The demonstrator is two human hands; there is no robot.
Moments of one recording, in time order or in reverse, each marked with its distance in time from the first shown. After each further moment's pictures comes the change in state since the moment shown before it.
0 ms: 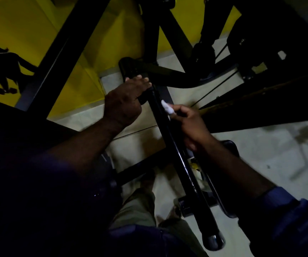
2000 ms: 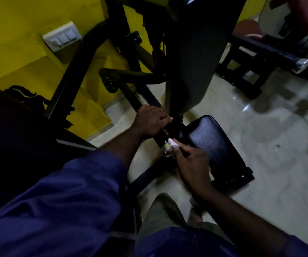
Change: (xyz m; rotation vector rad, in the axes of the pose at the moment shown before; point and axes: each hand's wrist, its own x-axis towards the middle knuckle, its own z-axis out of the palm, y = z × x) left_hand -0.110 0.236 0.007 0.278 -0.516 0.200; right_hand -0.304 0.134 -0.081 -0.309 0.421 -0.479
